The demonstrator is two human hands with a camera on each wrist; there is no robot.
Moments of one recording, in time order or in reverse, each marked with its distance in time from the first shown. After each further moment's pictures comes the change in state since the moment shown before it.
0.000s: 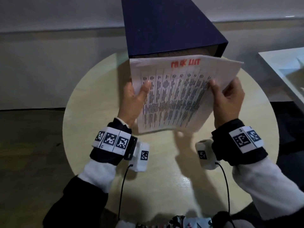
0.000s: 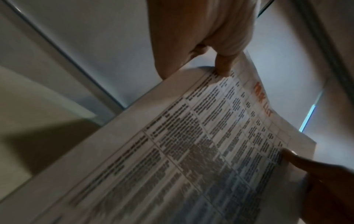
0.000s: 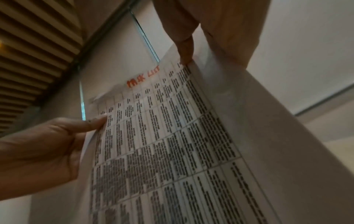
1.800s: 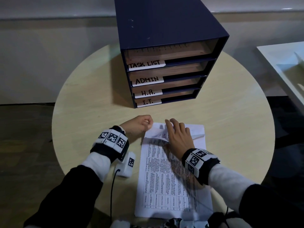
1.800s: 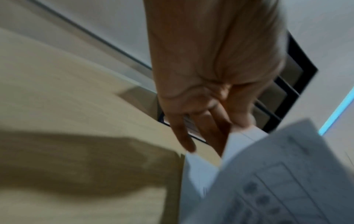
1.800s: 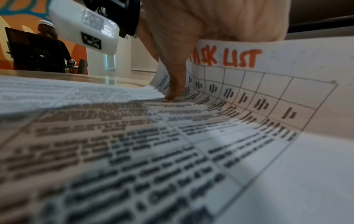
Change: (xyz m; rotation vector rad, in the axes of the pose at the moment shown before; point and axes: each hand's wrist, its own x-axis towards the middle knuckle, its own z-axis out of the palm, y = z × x) left_hand 0.017 -0.112 -0.014 0.285 -0.627 -0.572; right_hand -0.100 0.111 0.016 -1.292 -0.808 -0.310
